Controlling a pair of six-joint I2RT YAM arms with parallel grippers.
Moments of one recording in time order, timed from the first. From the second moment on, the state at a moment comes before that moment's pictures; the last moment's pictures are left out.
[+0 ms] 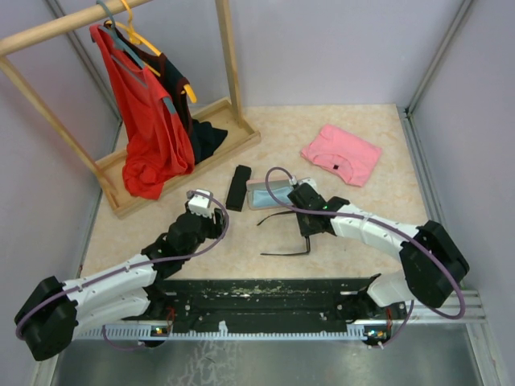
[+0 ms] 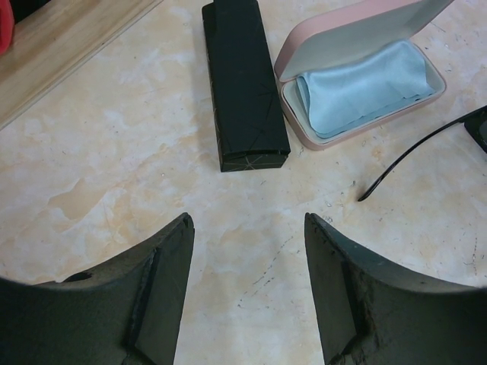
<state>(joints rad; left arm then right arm) -0.82 0.92 0.29 0.28 -0.42 -0.27 0.74 1.37 0.79 -0.54 0.26 0.41</state>
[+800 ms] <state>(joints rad) -0.82 0.93 0.29 0.29 -0.41 -0.26 0.74 1.42 0.79 -0.50 0.26 0.41</state>
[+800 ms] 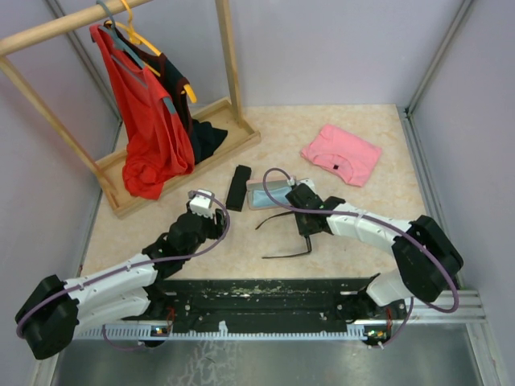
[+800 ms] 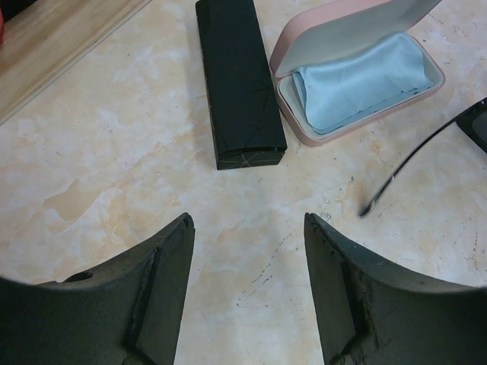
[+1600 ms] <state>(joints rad) -0.82 1.03 0.57 0.10 -0.37 -0.44 0.74 1.04 0.70 -0.33 0.28 0.19</state>
